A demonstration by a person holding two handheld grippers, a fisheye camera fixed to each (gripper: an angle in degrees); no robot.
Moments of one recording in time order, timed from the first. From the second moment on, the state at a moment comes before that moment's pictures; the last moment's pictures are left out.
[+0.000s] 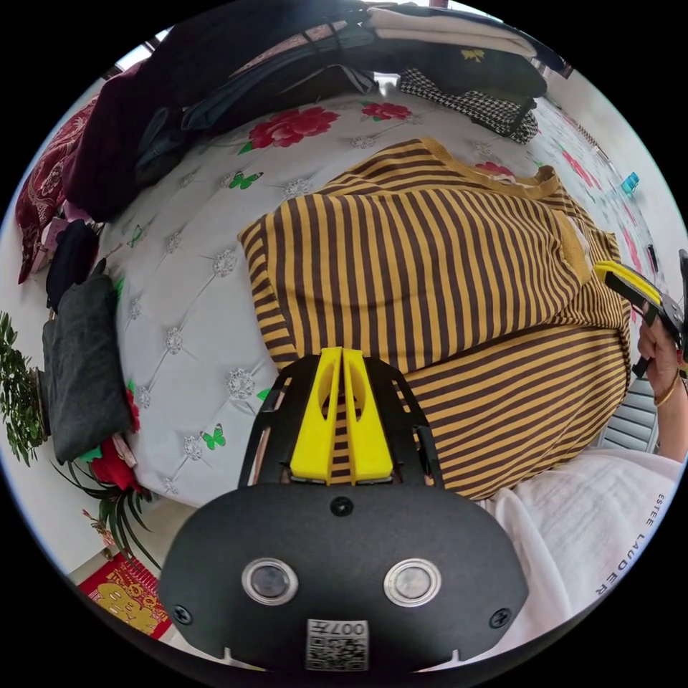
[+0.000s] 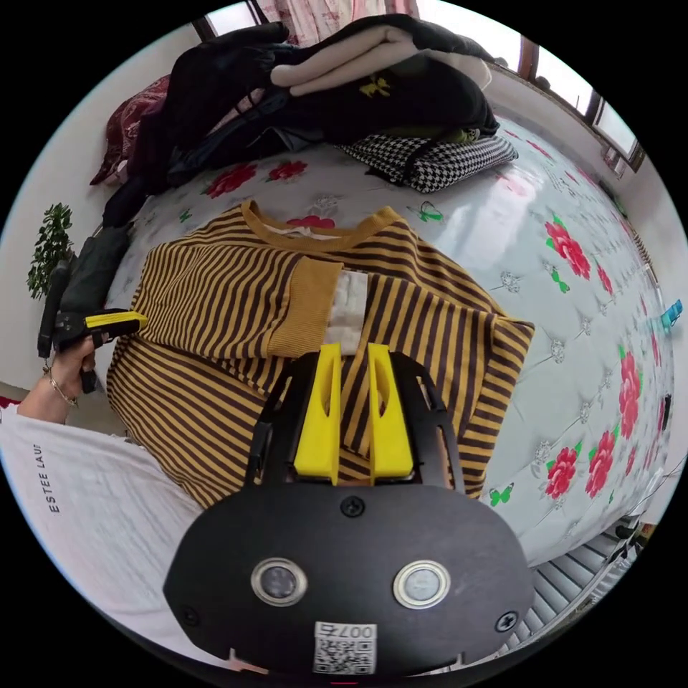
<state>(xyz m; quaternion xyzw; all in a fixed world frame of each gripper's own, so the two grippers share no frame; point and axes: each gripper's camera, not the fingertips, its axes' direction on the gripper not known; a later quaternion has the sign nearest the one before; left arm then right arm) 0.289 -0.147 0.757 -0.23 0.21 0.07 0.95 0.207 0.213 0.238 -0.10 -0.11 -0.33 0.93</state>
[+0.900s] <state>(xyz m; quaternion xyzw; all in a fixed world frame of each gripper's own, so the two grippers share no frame) 0.286 -0.132 0.743 -0.23 0.19 0.06 0.95 0.245 0.200 0.284 -0.04 -0.04 -0.27 0.96</state>
